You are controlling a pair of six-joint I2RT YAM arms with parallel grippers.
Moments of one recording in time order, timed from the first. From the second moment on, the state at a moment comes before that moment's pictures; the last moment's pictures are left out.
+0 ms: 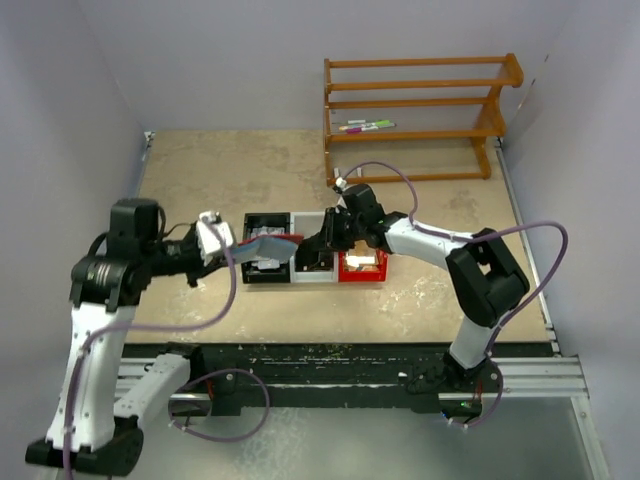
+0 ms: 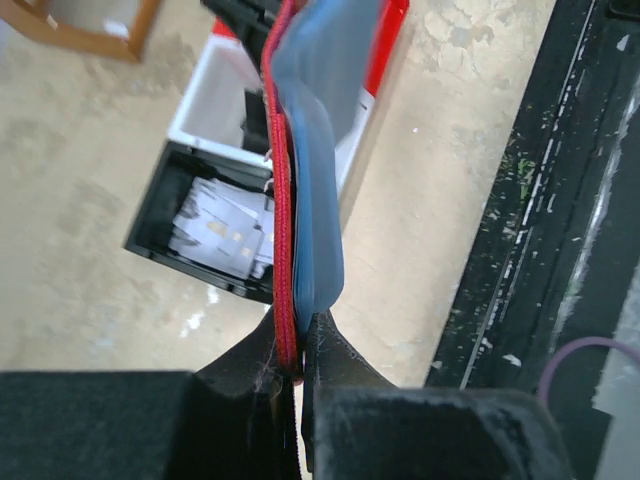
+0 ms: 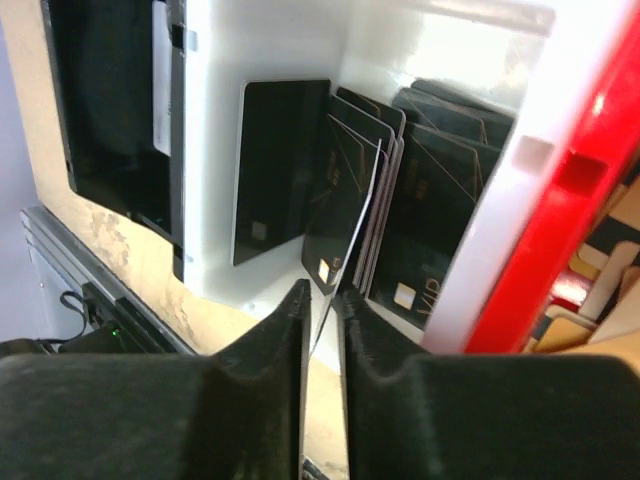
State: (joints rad) left arm -0.13 0.91 1.27 -1.19 0.77 0.80; right arm 0.62 1.76 1.08 -0.10 -0.31 0.67
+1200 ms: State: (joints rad) left arm 0.05 1.02 0.91 -0.68 0.48 0.54; right arm 0.33 0.82 0.79 -0.52 0.38 0.56
